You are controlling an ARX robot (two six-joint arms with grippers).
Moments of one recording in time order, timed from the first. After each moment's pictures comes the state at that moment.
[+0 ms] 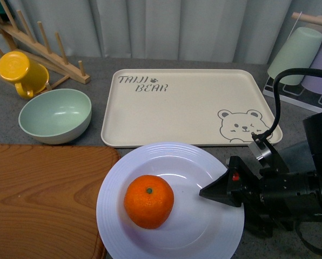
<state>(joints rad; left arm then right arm) 0.00 0.00 0.02 0.00 0.00 0.00 0.23 2.21 0.66 0.52 -0.71 0.70</state>
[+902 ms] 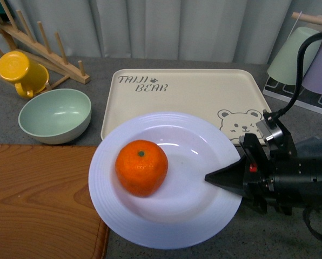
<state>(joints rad) 0.00 0.00 0.02 0.00 0.00 0.00 0.22 2.11 0.59 0.70 -0.78 0.80</state>
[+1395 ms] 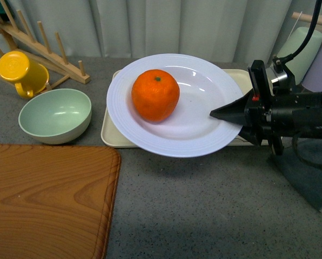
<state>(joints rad) 0.00 0.00 0.02 0.00 0.00 0.00 0.15 2.16 0.86 0.65 -0.80 0.89</state>
